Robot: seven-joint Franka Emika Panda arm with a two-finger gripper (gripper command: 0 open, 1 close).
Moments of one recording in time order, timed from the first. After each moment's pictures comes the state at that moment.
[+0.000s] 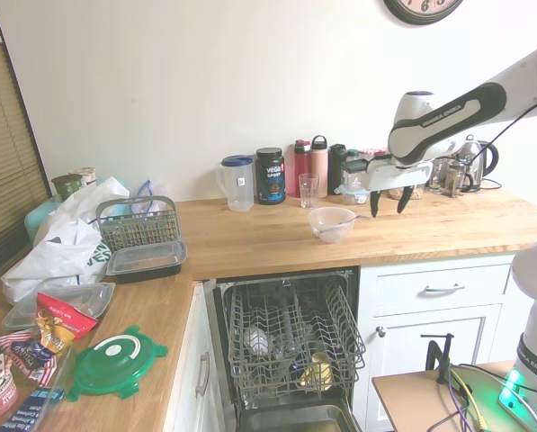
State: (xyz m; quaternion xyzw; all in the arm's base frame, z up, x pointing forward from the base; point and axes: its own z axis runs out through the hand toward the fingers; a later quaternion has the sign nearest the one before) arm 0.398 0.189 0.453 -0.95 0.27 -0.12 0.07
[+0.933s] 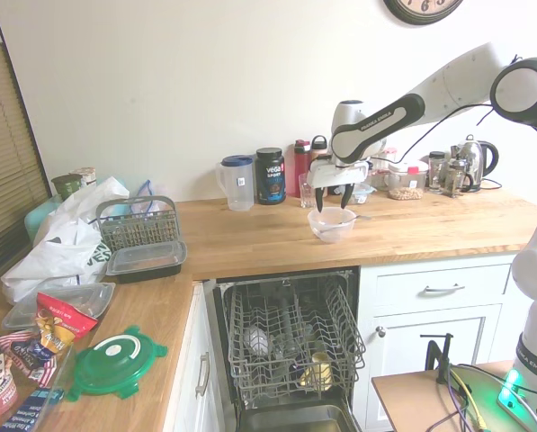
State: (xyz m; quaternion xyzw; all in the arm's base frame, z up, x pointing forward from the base) arm 0.539 0.280 0.432 -0.96 0.27 -0.09 0.06
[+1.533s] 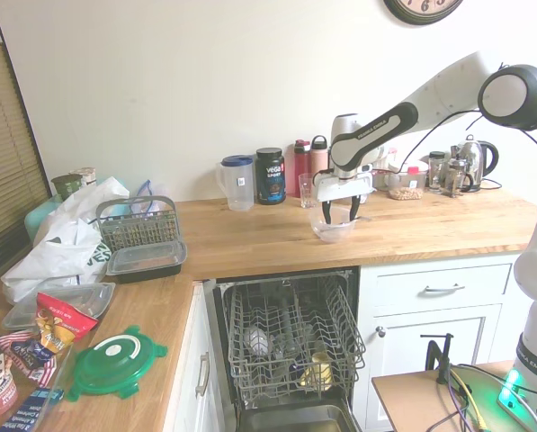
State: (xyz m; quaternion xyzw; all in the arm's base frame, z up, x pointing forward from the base) arm 0.554 0.277 0.383 -0.96 0.27 -0.03 0.01
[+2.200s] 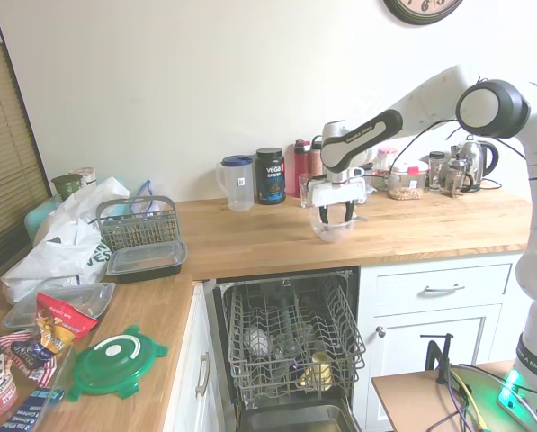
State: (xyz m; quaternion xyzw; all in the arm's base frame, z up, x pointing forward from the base) arm 0.575 0.287 0.362 -0.96 0.28 0.01 -0.02
